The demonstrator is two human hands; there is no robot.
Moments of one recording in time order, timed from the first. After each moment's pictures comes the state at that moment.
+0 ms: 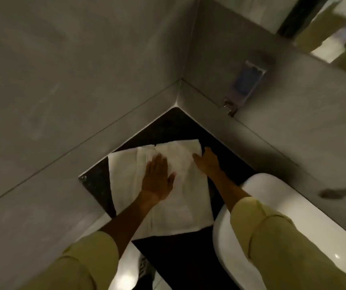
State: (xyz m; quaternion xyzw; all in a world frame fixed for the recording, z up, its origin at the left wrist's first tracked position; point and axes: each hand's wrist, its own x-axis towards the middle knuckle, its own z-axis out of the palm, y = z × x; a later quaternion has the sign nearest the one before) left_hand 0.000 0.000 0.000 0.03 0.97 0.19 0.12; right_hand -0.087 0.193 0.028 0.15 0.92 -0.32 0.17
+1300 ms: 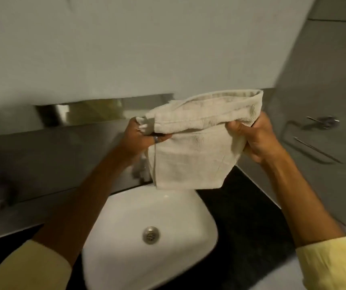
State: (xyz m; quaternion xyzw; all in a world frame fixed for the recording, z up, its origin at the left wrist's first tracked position) left_hand 0.107 0.352 0.400 0.51 0.48 0.65 0.30; right_hand 0.355 0.467 0.438 0.21 0.66 -0.57 -0.44
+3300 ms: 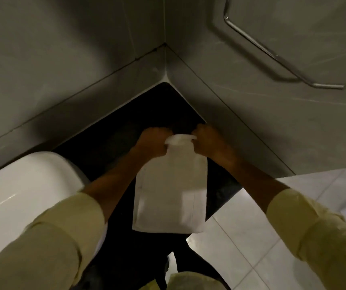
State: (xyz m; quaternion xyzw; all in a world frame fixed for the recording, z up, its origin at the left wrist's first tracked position) left_hand 0.400 0.720 0.044 0.73 0.65 -0.06 0.20; right_hand 0.608 0.775 0.027 0.48 0.86 -0.15 0.06
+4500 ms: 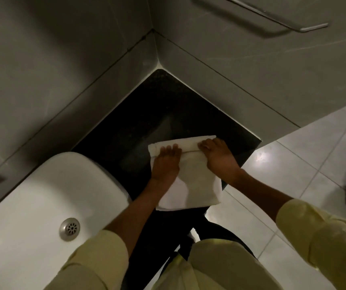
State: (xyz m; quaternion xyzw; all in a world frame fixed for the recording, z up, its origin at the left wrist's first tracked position) left_hand 0.425 0.588 0.013 0.75 0.65 -0.02 0.14; right_hand 0.628 0.619 0.012 0.53 0.83 -0.15 0.02
